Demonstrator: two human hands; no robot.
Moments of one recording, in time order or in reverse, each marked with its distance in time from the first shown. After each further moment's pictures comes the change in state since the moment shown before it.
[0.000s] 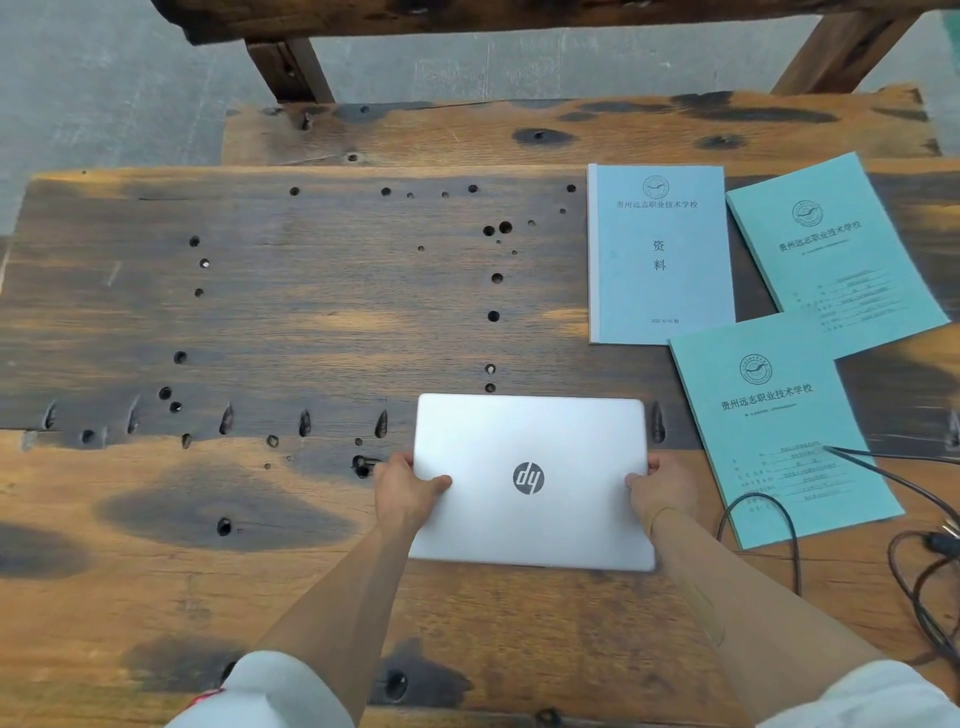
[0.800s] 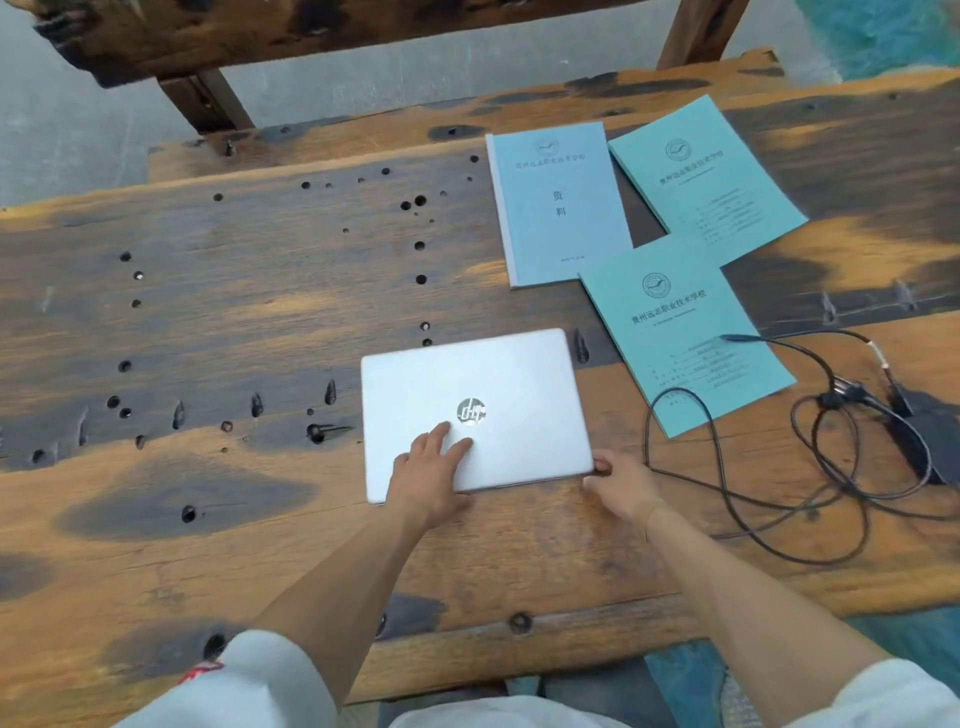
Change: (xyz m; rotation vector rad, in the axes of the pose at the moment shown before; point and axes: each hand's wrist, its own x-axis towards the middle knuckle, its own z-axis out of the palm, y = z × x) left_hand -0.086 -0.008 0.053 0.881 -0.169 0.726; right_hand -0.077 0.099 -0.030 0.016 -0.275 -0.244
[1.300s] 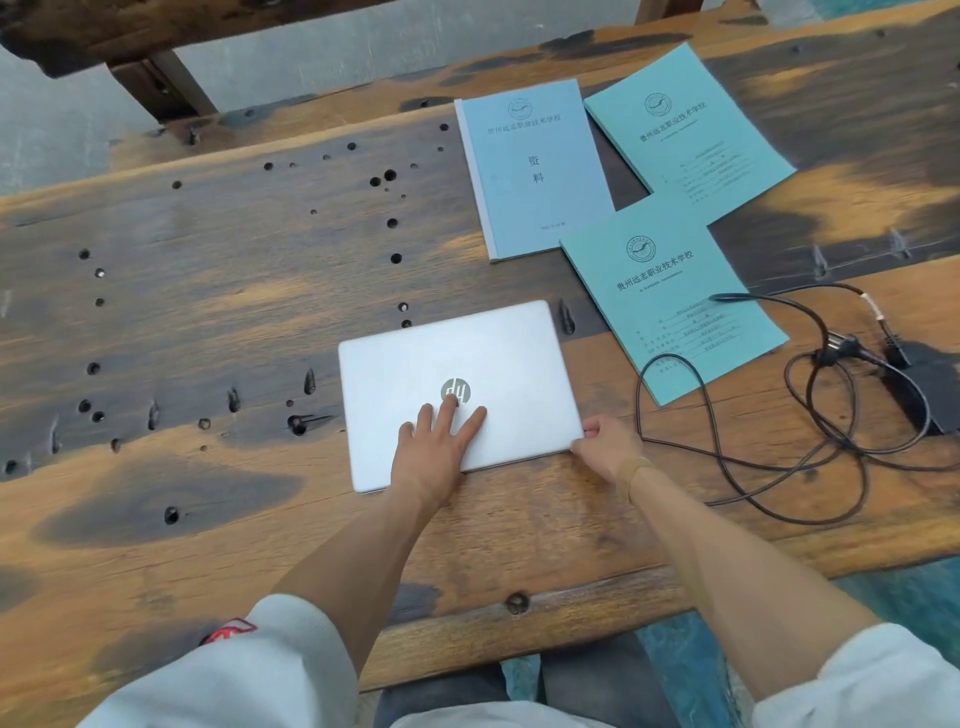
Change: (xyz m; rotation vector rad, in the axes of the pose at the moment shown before) left_hand 0.017 0.019 0.015 0.377 0.099 0.097; right_hand 0.016 -0.002 0.006 0.029 0.062 0.150
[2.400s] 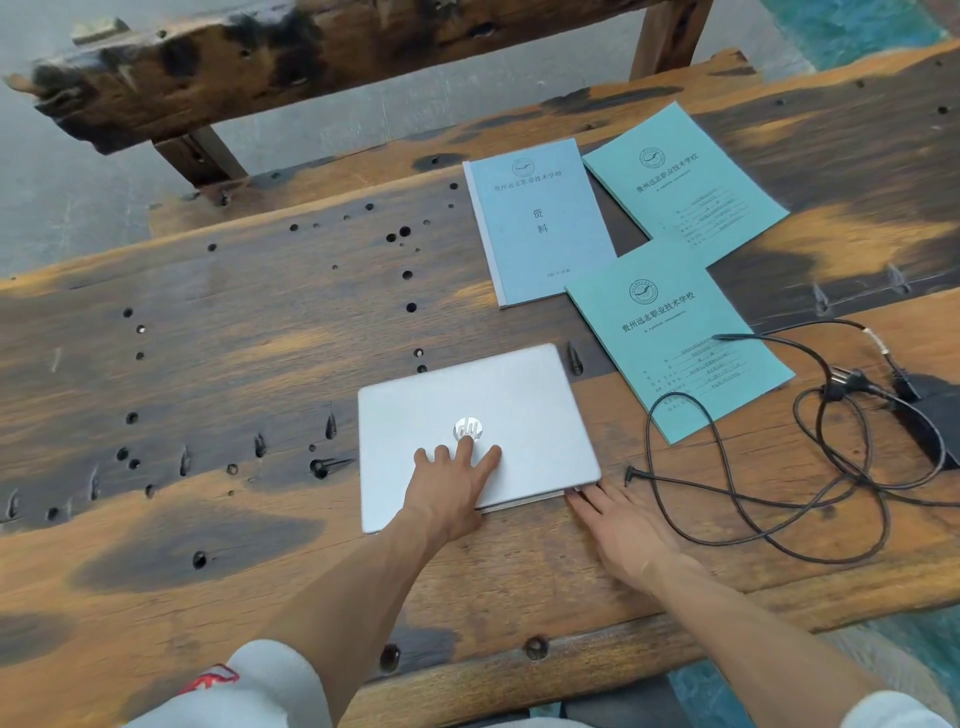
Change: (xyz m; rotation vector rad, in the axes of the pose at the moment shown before) left_hand -0.005 -0.007 -0.046 0.089 -0.063 0.104; right_hand -0.031 0.040 0.009 -0.940 -0.059 -0.609
